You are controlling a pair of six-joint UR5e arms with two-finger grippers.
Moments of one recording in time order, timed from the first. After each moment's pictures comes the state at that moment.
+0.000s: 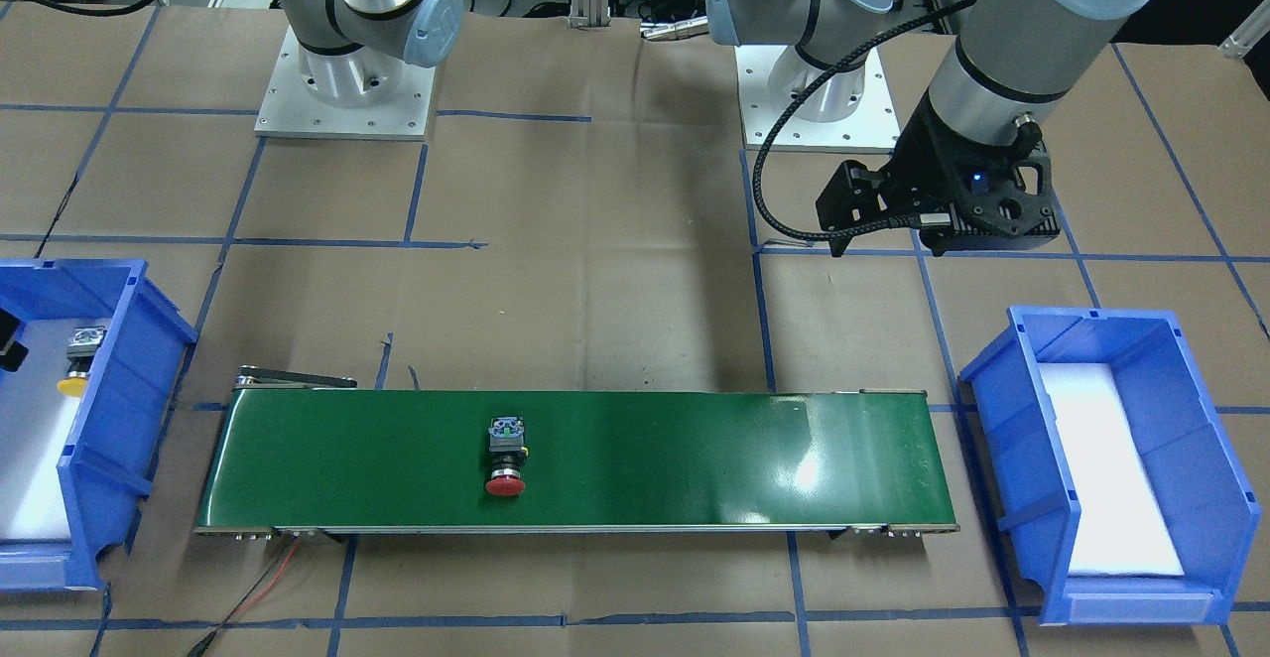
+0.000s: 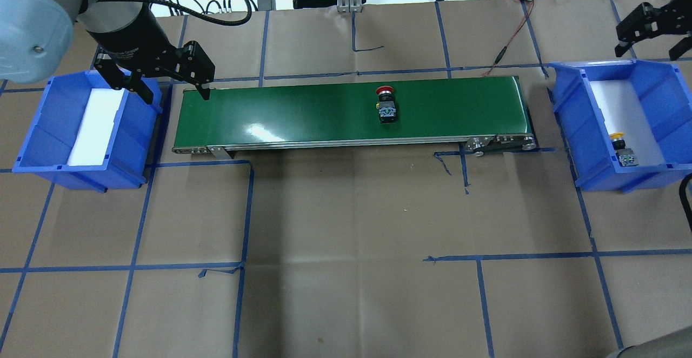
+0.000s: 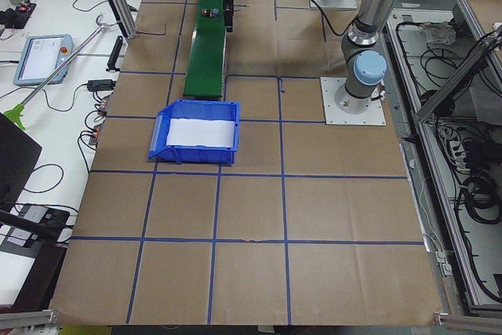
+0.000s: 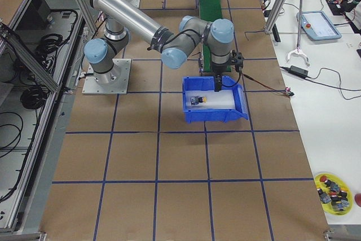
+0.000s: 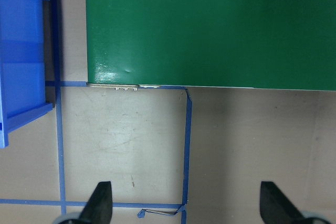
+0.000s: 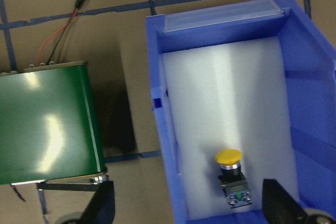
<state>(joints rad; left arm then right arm) -1.52 -1.64 -1.55 -1.54 1.57 0.02 1.17 -1.31 1.43 -1.74 -1.53 -0.27</state>
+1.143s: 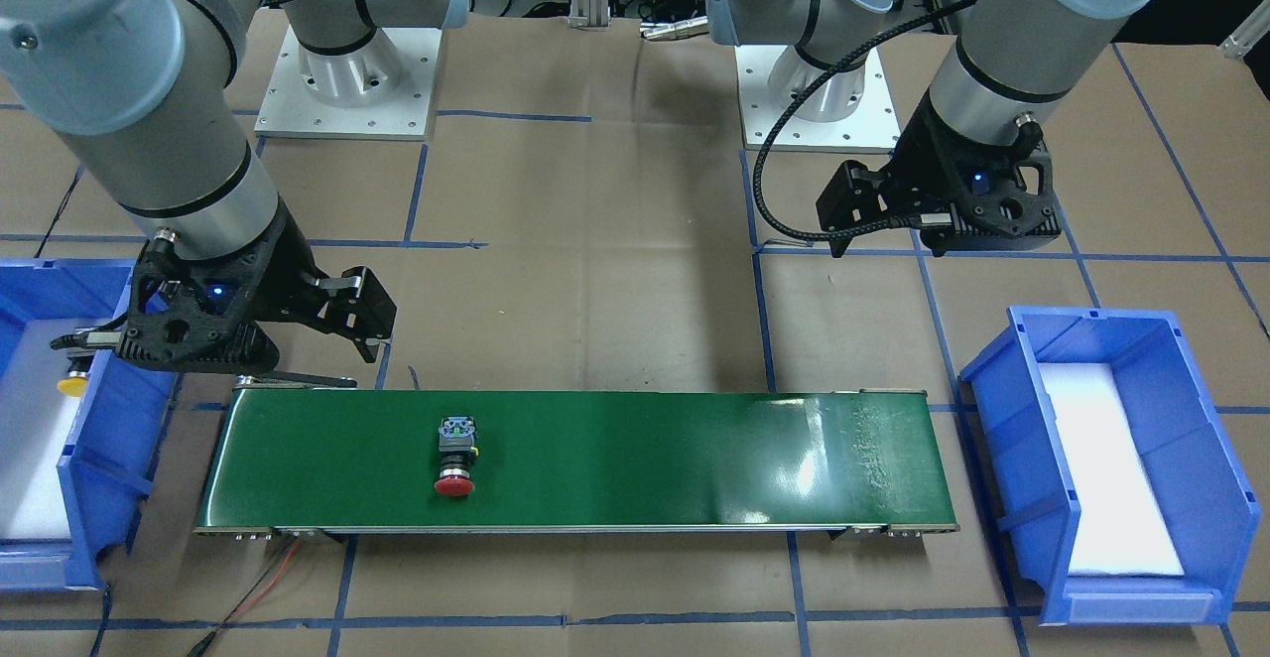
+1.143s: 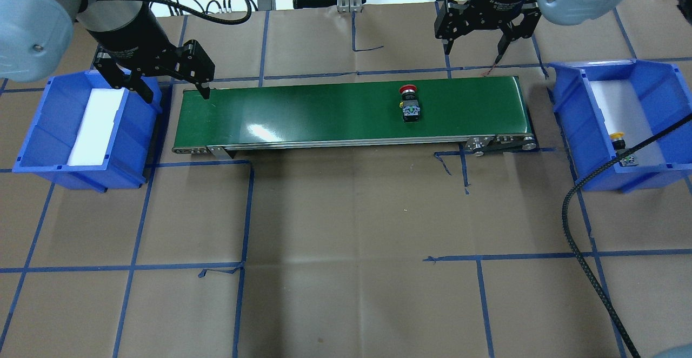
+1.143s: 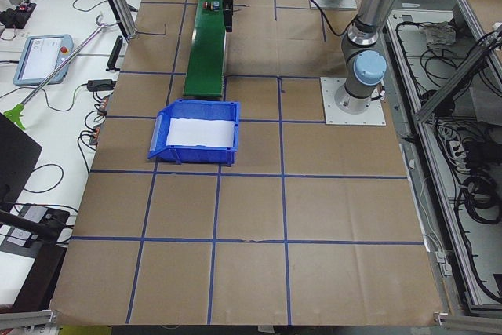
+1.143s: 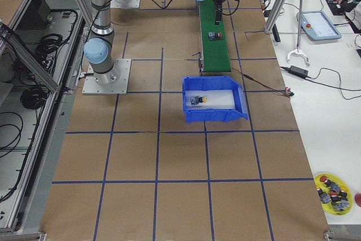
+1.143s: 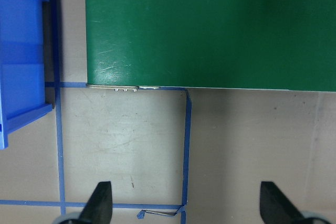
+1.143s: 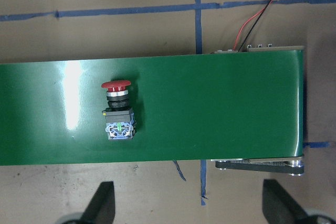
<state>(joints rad) -1.52 -1.64 -1.55 -1.54 1.57 0.02 1.61 -1.31 1.42 -1.74 -1.54 0.07</state>
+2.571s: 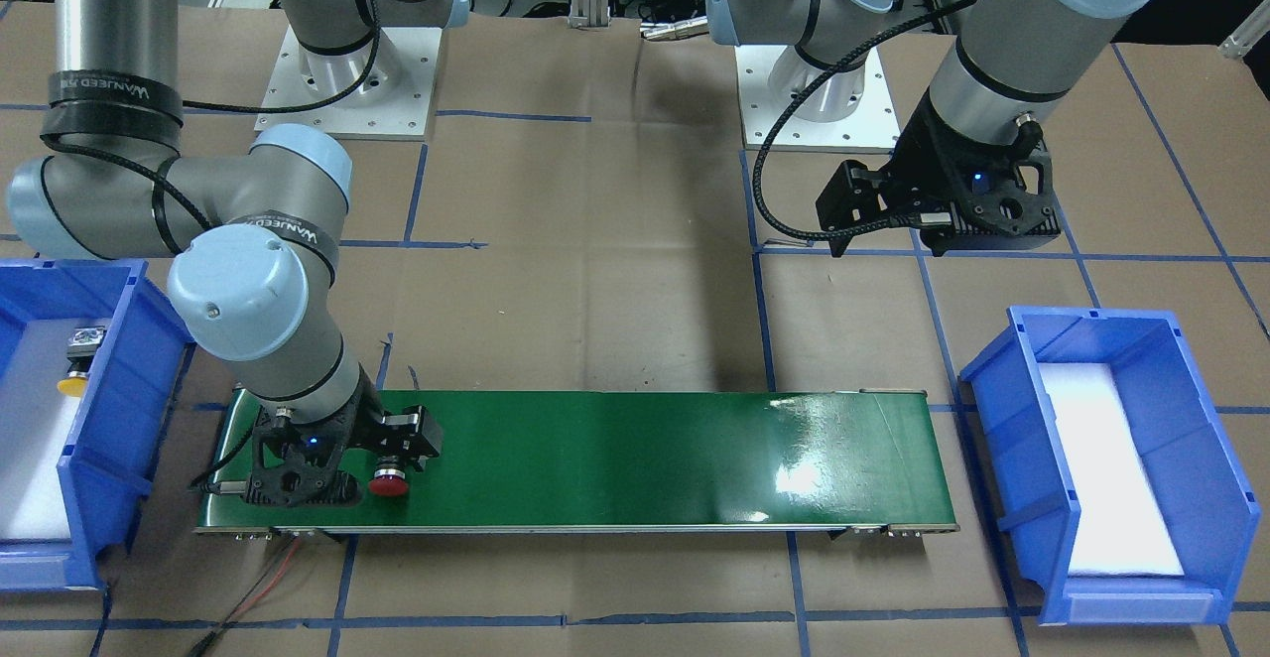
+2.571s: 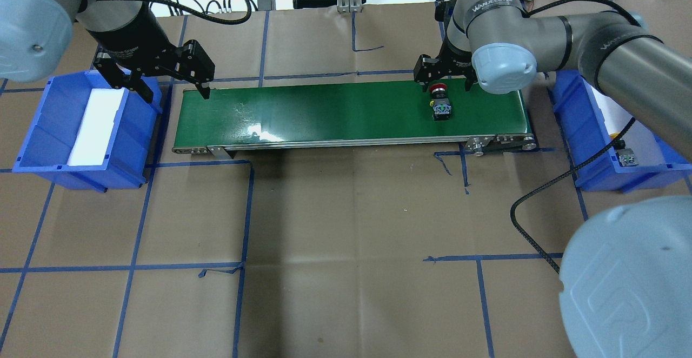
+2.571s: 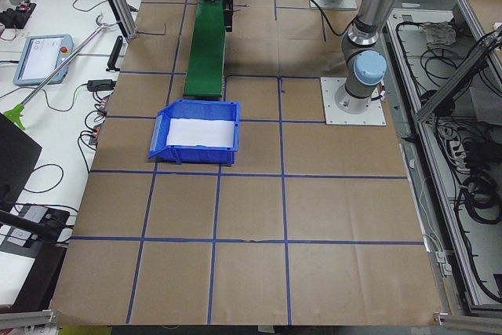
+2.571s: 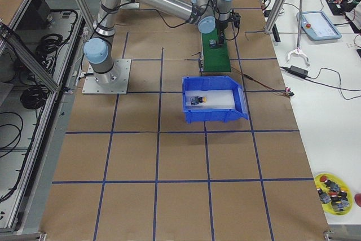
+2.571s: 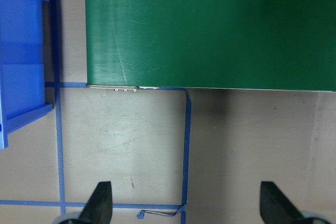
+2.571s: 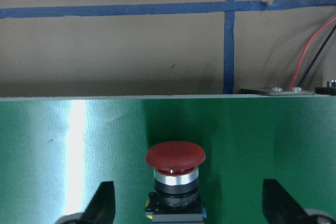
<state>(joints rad) -1.52 -1.64 -1.55 -1.54 1.57 0.02 1.61 -1.10 1.58 -2.14 -1.54 0.06</state>
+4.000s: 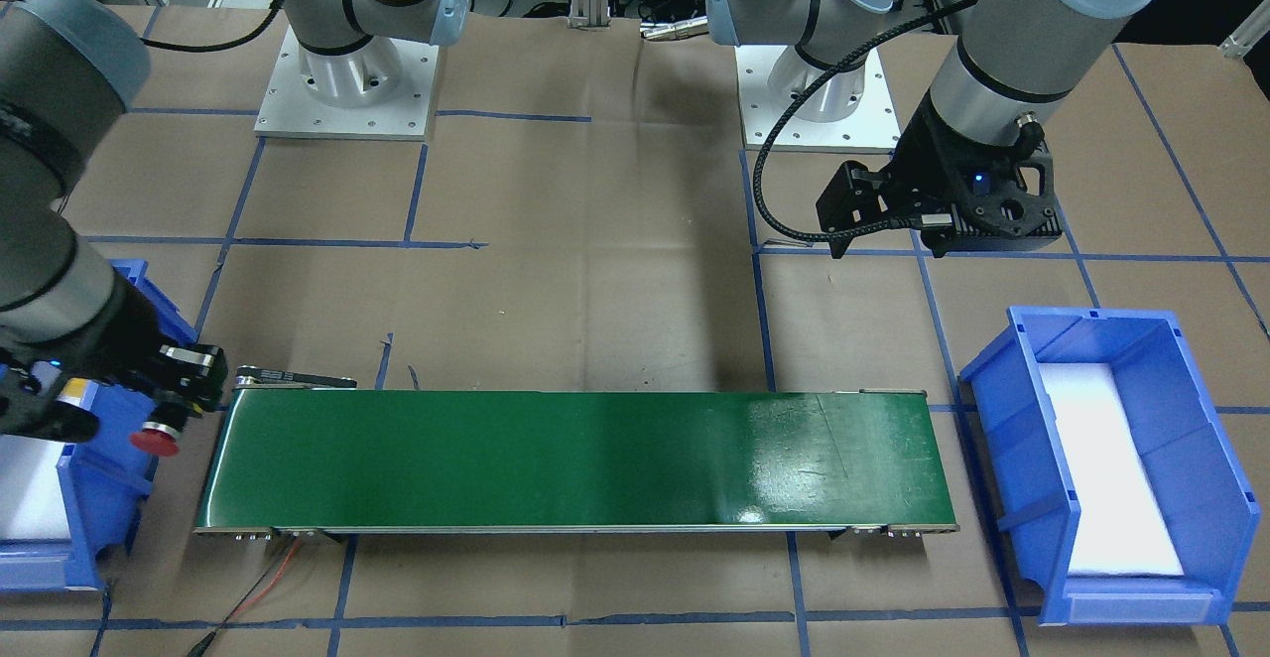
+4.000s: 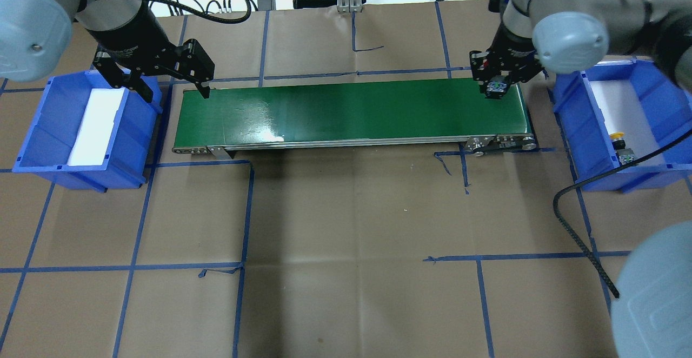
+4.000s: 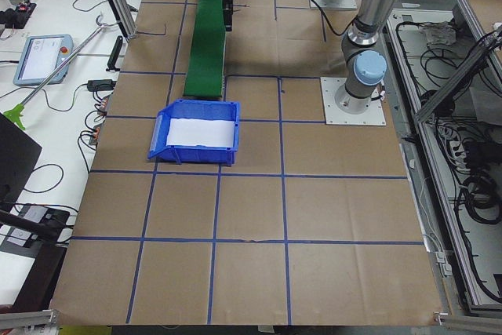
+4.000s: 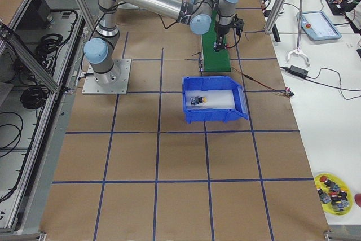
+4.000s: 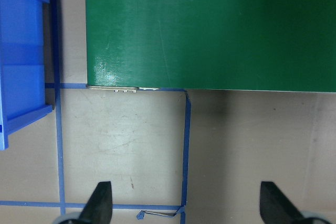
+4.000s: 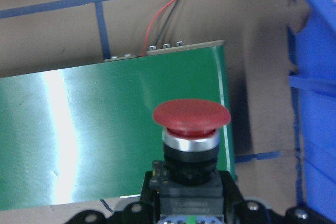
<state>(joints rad) -1.52 -1.64 -1.54 -1.54 1.57 0.02 1.35 -1.28 1.49 -1.81 -1.55 -0.10</state>
